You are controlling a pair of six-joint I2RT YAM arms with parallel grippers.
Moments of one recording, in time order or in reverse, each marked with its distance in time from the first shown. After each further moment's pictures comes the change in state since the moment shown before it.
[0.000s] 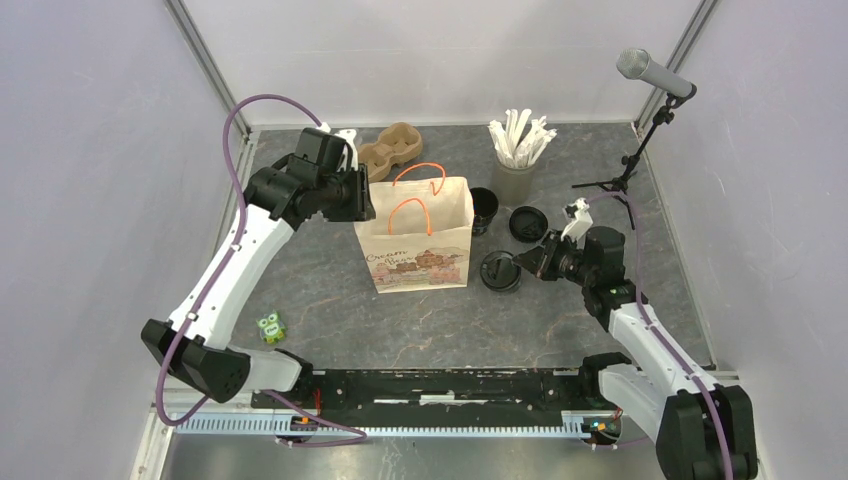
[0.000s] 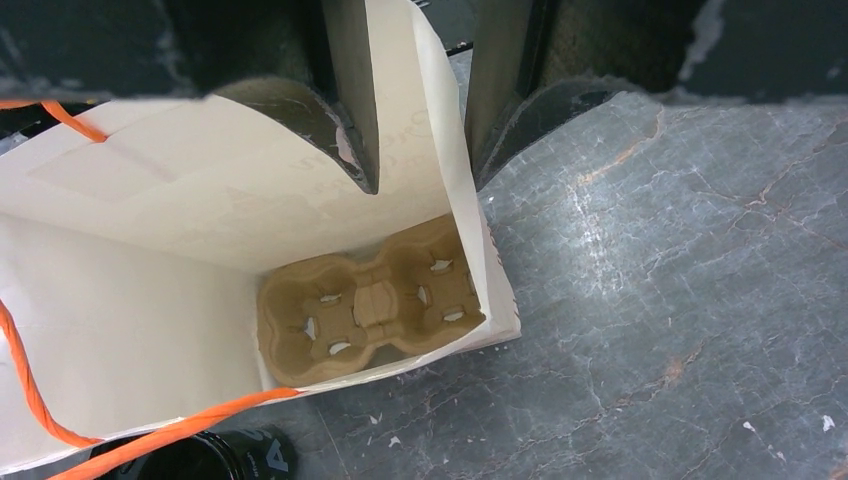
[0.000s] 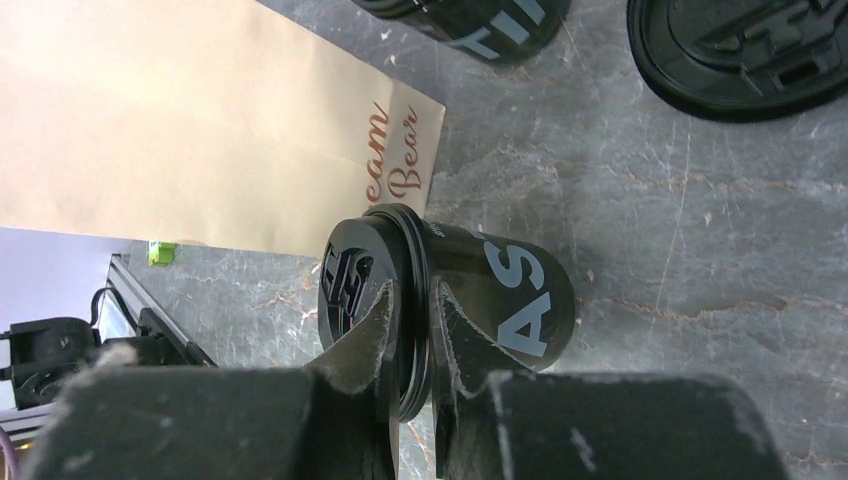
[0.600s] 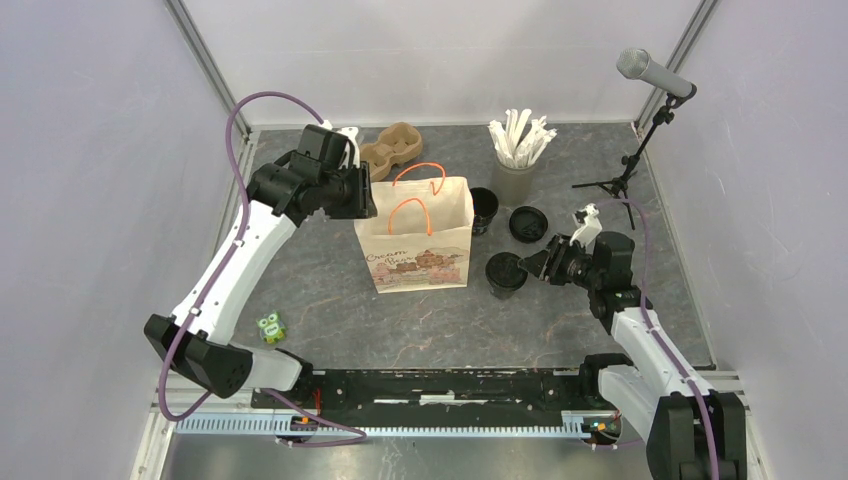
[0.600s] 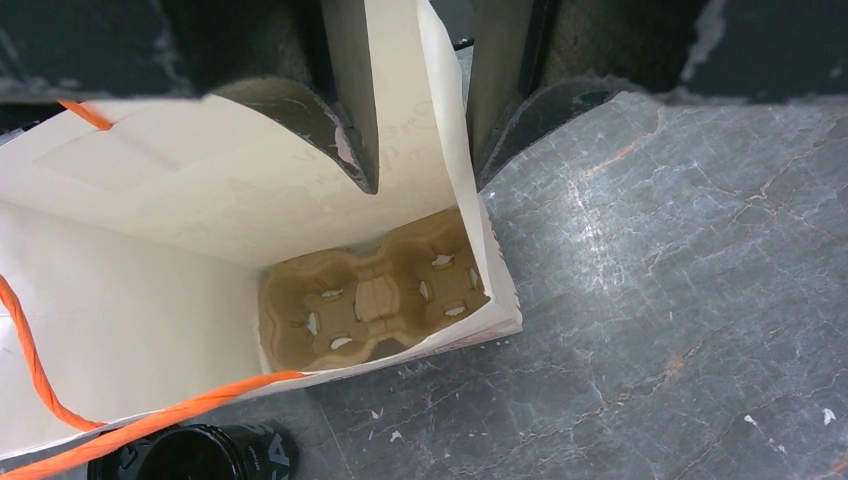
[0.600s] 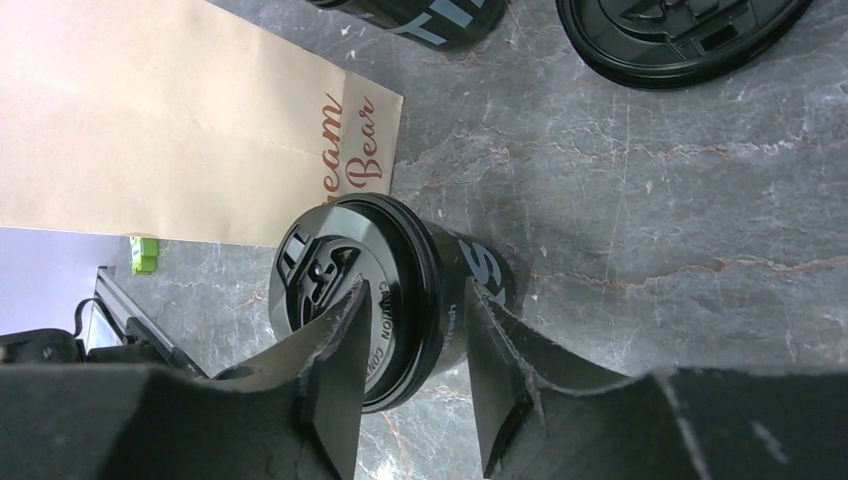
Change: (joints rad) left arm 0.000 0.024 0.024 0.000 0.001 0.000; right arm -0.105 -0.019 -0.063 0.002 -0.065 -0.024
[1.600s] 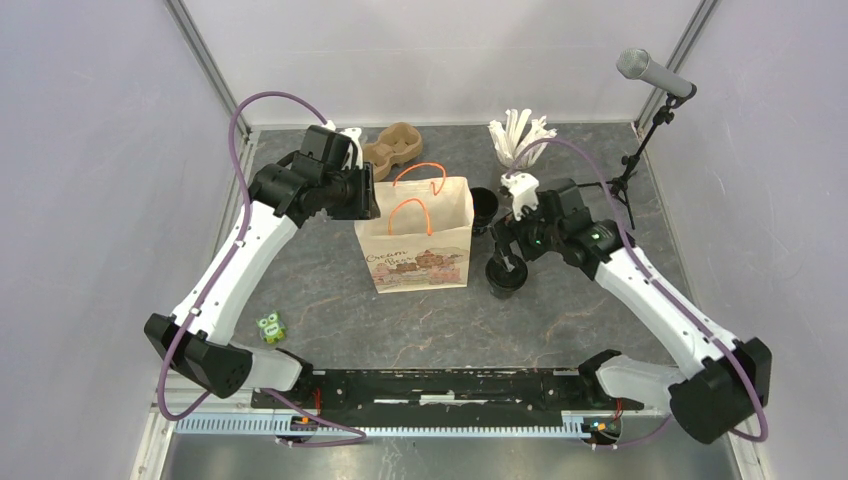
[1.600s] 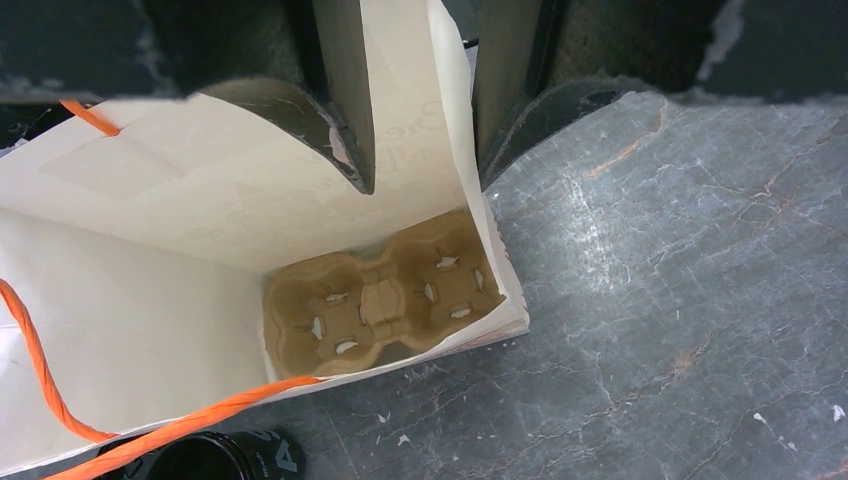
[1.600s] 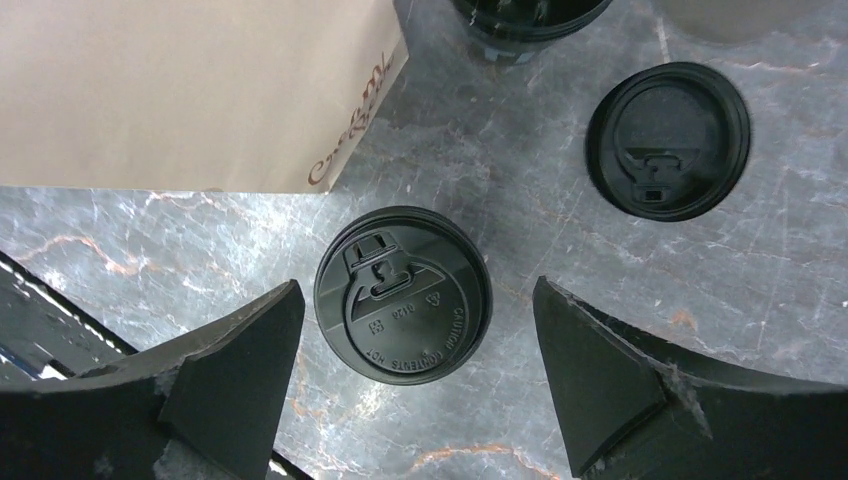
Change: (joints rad) left arm -0.017 0.003 0.001 0.000 -0.003 0.000; right arm 0.417 0.226 0.629 -0.650 0.408 -0.538
